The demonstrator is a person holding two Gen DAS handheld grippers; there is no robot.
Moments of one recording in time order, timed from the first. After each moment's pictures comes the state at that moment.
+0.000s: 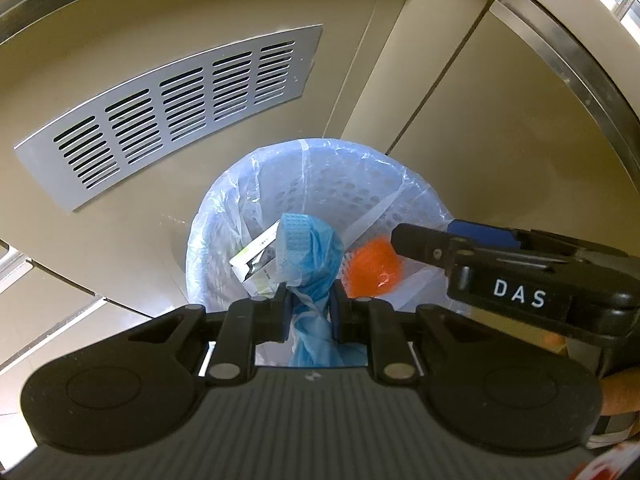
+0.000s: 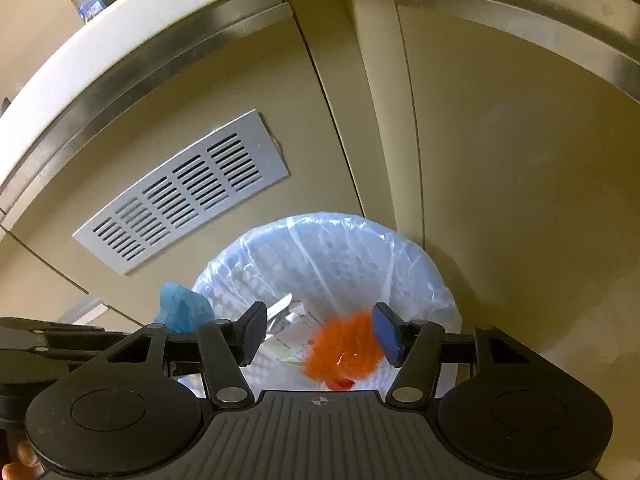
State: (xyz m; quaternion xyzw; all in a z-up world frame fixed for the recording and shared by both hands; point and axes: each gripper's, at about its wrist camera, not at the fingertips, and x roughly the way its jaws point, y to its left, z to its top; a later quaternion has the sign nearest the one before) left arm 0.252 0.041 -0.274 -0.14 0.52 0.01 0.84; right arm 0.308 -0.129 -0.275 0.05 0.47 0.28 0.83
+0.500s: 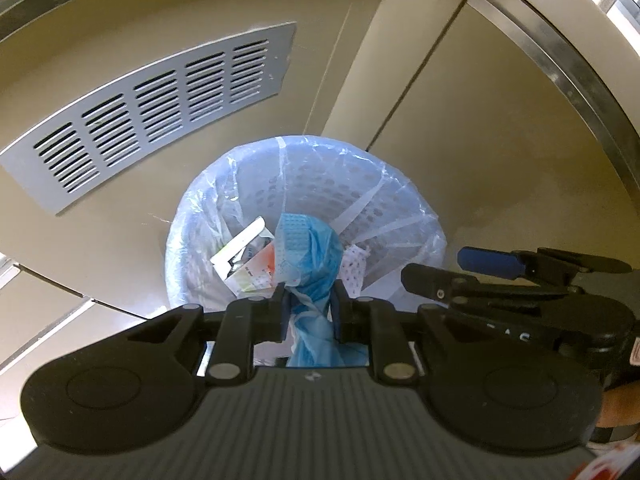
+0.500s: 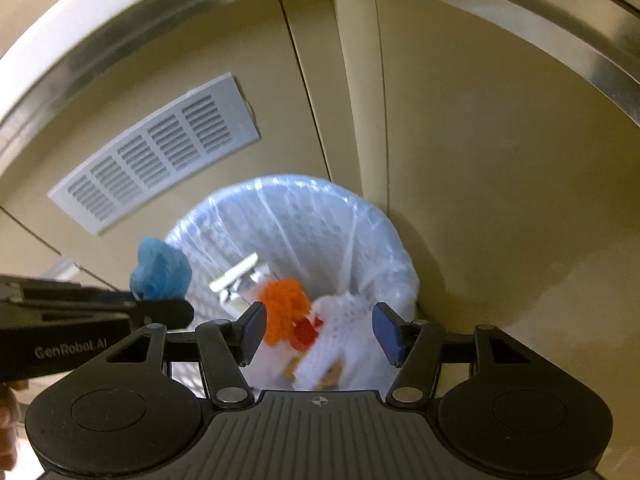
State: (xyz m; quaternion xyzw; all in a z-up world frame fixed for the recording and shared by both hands) left arm 0.256 0.032 -0.274 -0.14 0.53 -0.01 0.84; right arm 0.298 -0.140 -0.274 -0.01 0.51 0.25 0.82
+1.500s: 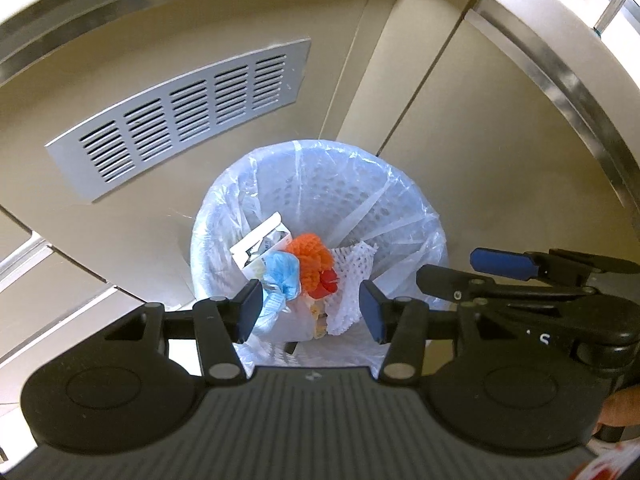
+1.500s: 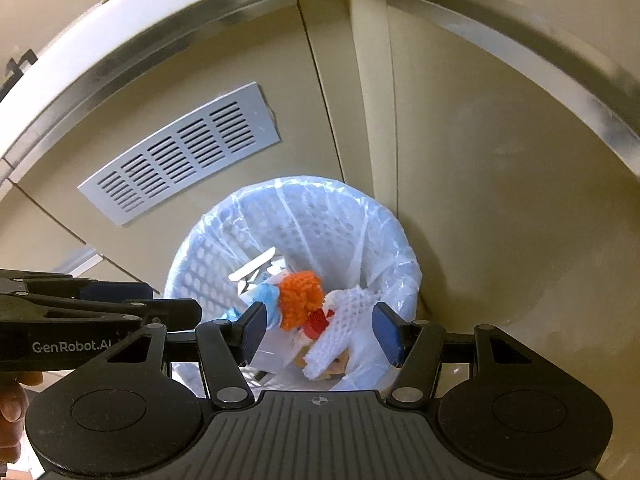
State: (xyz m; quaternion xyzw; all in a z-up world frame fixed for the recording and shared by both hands) left arm 0.238 0.031 -0.244 -0.14 0.52 0.03 0.84; right arm 0.279 -0.142 -0.247 -0.01 0.50 0.28 0.82
